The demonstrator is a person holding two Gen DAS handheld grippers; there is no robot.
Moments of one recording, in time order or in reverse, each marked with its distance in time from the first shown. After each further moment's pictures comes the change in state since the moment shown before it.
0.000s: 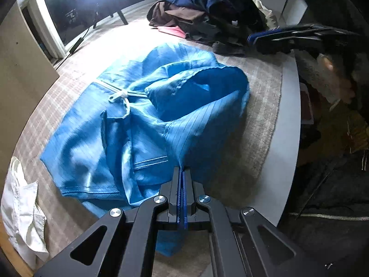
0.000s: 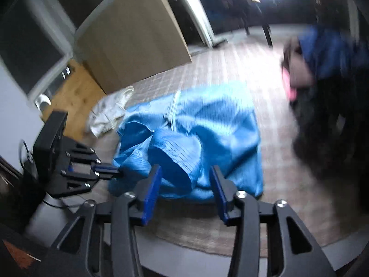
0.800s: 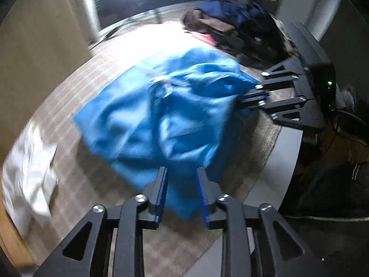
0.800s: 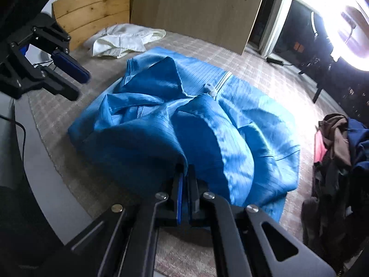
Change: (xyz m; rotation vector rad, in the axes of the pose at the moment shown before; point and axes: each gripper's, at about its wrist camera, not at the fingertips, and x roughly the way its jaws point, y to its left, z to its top) left arm -0.036 0.046 -0.046 -0.201 -0.043 0.041; right arm 0.084 0.069 -0.026 -0.554 0.115 -0.163
